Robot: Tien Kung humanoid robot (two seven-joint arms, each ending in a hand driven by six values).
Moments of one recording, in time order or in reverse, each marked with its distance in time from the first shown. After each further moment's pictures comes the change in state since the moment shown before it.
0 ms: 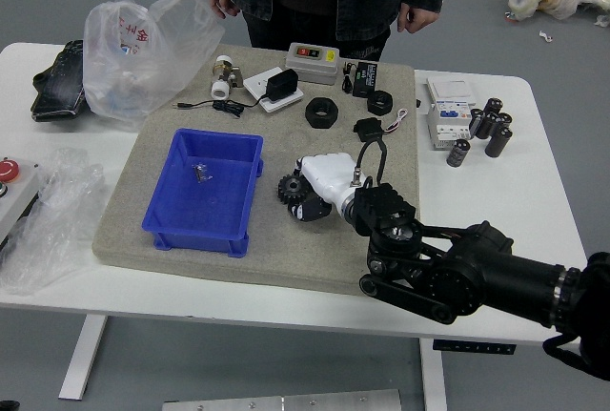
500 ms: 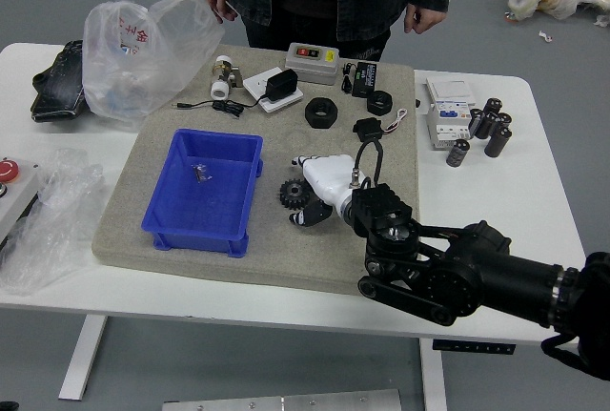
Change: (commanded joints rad) left arm 0.001 0.003 -0.001 -0.001 0.000 0.000 0.004; right arm 0.000 0.013 -0.025 0.000 -0.009 0.043 -0.038
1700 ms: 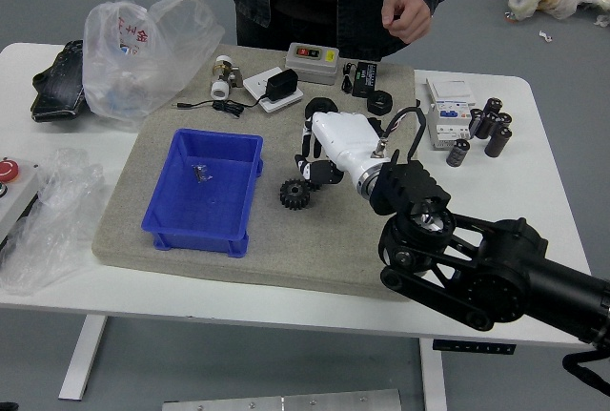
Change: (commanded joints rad) left arm 0.003 0.000 0.005 0.002 -0.007 0.001 -0.003; right arm -0.111 -0.130 0.282 0.343 -0.188 0.061 -0.095
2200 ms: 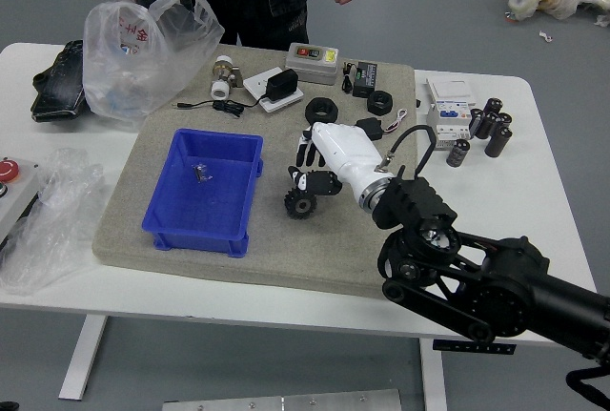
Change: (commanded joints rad) left arm -0.003 0.000 0.004 0.001 -0.005 0.001 -0.004; right arm -0.023 0.015 -0.003 -0.003 0.068 -0.156 0.111
